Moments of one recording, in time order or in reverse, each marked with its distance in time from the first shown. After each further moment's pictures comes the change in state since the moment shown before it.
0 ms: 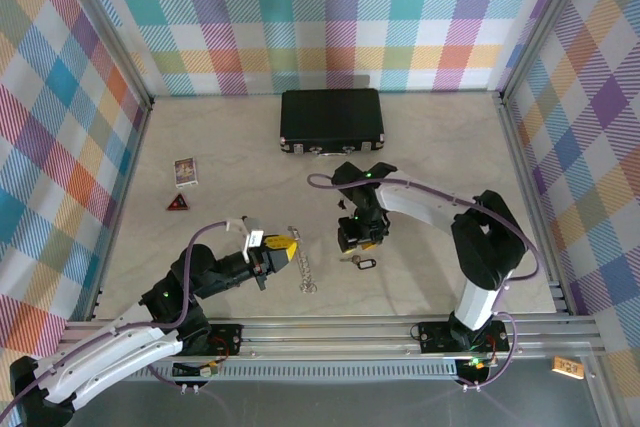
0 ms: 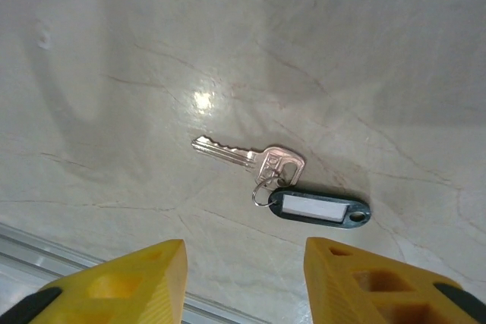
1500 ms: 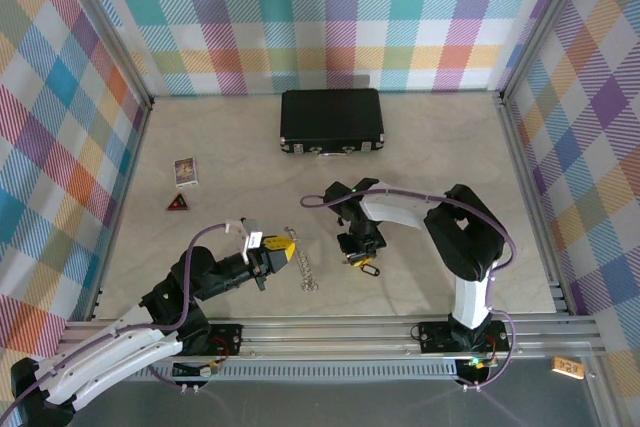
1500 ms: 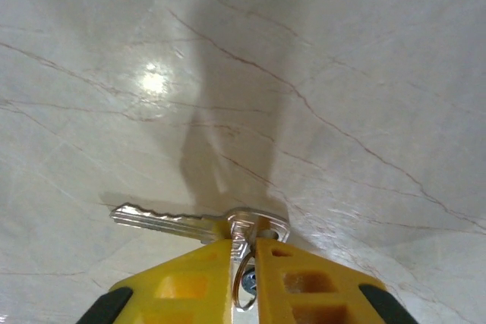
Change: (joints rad) left arm 0.000 -0.019 -0.022 -0.003 -0.020 0.006; right arm 0.048 0.100 -0.073 0.061 0.100 0.020
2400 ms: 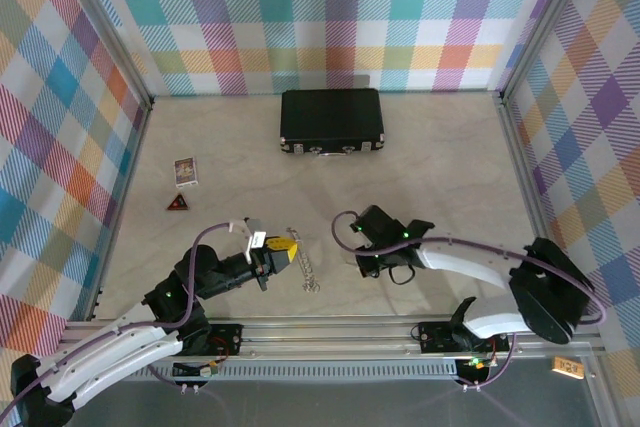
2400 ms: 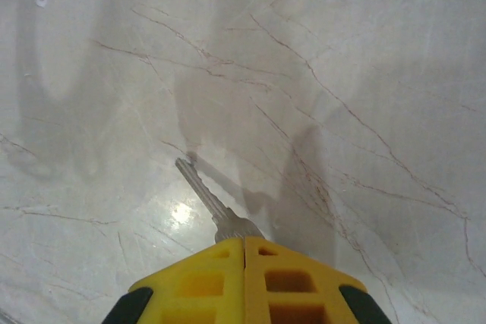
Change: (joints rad) left arm 0.000 0.034 0.000 0.011 0.019 -0.004; right arm 0.055 -0.561 -0.552 0.566 0.082 -0.030
